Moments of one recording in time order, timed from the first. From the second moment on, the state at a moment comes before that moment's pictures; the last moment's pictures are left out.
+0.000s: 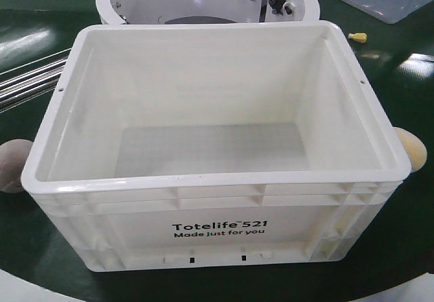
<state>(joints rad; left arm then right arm) -0.07 -0.01 0.03 -0.03 0.00 -0.06 -0.08 -0.01 0.03 -0.02 0.10 -0.01</state>
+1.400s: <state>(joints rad) -0.07 -0.01 -0.22 -0.03 -0.03 -0.05 -0.08 -0.01 -0.26 -0.03 0.12 0.03</state>
